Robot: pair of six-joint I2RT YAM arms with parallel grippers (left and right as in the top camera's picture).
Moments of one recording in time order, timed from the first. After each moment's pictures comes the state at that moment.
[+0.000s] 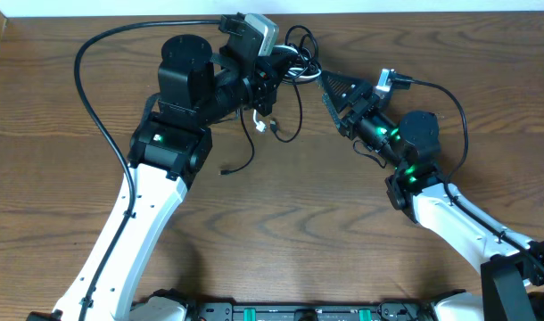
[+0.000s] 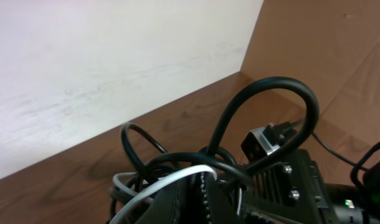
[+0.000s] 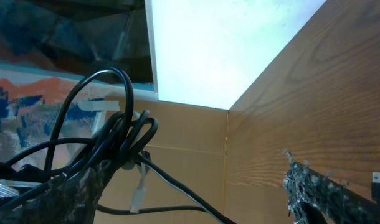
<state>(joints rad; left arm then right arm) -0.33 1.38 1.30 -0.17 0.54 -0.06 0.35 1.50 0.69 0.84 -0.42 1.43</state>
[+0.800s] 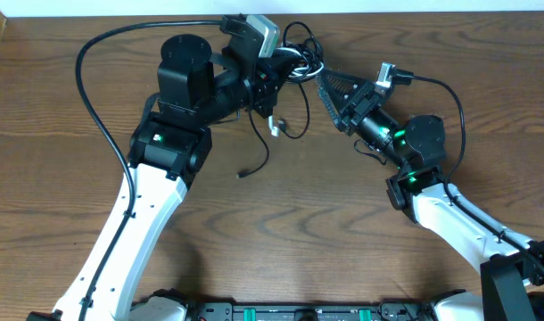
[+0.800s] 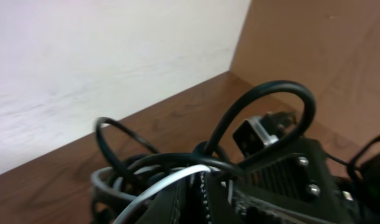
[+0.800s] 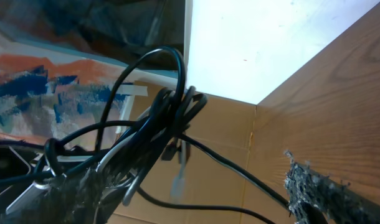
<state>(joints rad) -0.34 1.38 1.30 -0.17 0.60 -0.07 0.35 1.50 0.69 0.98 -0.49 1.46</state>
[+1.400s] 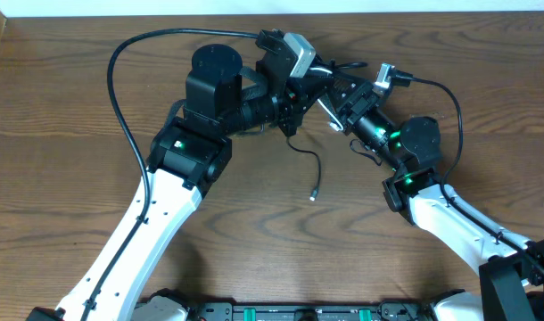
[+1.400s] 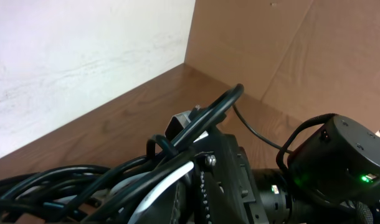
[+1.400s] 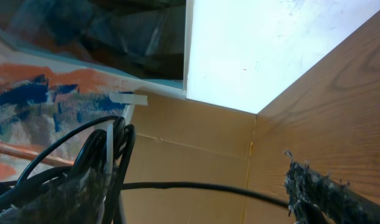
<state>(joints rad) -0.45 1.38 1.30 -0.17 0.65 -0.07 0.38 1.50 0.69 0.99 -0.41 1.46</state>
